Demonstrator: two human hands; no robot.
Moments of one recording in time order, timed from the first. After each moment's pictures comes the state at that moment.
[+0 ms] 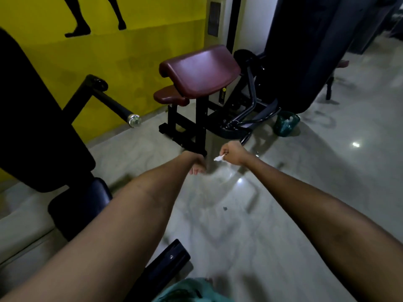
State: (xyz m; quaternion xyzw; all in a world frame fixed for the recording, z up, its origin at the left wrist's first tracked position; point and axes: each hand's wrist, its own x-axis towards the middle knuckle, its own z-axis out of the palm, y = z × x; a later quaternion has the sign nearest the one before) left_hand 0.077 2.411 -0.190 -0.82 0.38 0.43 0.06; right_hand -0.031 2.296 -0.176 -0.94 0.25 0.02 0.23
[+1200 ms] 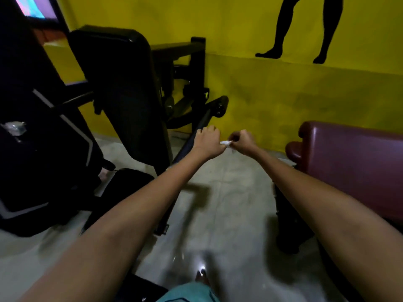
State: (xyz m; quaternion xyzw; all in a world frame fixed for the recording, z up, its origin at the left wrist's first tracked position) left_hand 0.362 2.388 -0.126 -0.99 -0.03 -0.06 -0.07; right_hand 0.439 2.263 -0.152 -0.94 -0.19 0.03 0.29
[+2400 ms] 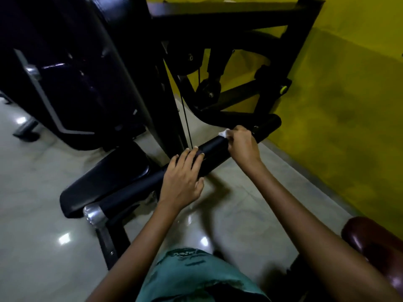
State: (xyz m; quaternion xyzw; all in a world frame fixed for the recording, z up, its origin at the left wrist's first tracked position) left_hand 0.455 2.388 -0.202 -0.95 -0.30 -0.10 0.05; right_hand 0.645 2.356 -0.178 -0.84 -0.50 0.00 0.21
